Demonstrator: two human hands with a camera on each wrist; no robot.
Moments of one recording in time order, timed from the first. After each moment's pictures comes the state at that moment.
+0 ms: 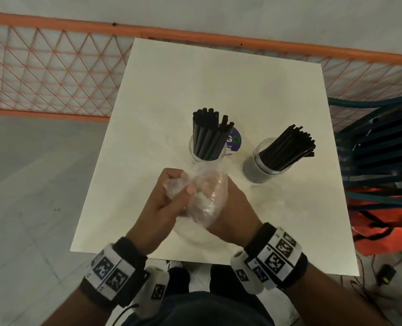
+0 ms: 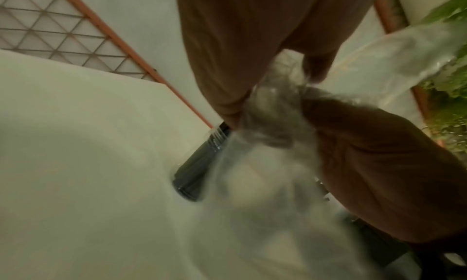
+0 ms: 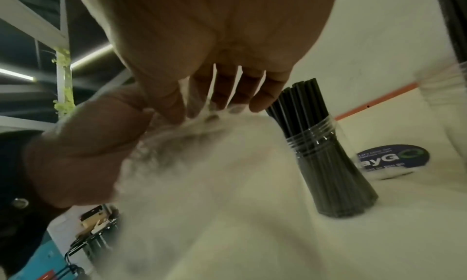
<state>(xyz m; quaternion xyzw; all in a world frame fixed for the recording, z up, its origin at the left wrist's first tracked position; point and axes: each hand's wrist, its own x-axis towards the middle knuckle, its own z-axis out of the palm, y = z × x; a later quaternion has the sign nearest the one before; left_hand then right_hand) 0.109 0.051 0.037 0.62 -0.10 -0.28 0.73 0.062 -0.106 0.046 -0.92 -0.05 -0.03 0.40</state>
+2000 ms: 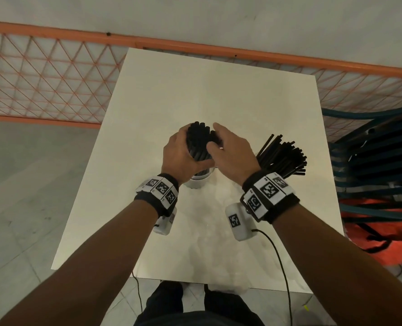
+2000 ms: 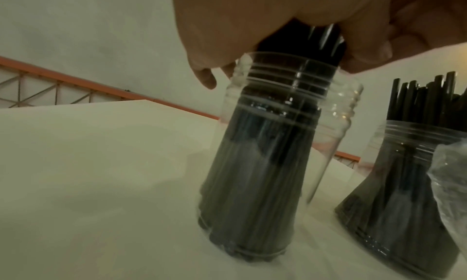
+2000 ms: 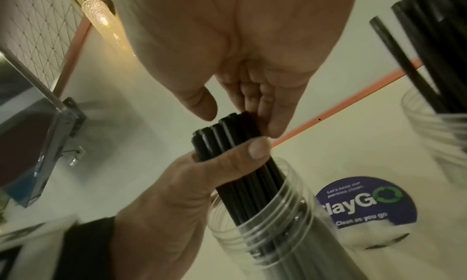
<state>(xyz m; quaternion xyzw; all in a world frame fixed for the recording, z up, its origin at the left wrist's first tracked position) 0.224 -0.055 -0.012 0.87 -0.13 -0.13 0.47 0.175 -0.184 0.047 -0.91 0.16 0.06 0.38</state>
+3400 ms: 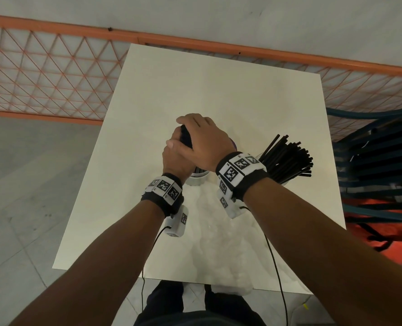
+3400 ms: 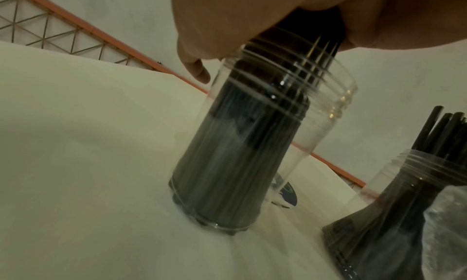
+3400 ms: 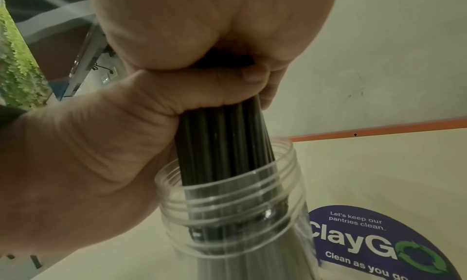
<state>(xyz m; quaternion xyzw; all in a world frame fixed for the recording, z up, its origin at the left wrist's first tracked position) 0.242 -0.059 -0.039 0.86 -0.08 -0.08 0.49 0.223 -0.151 0.024 -0.97 -0.03 0.01 0.23</state>
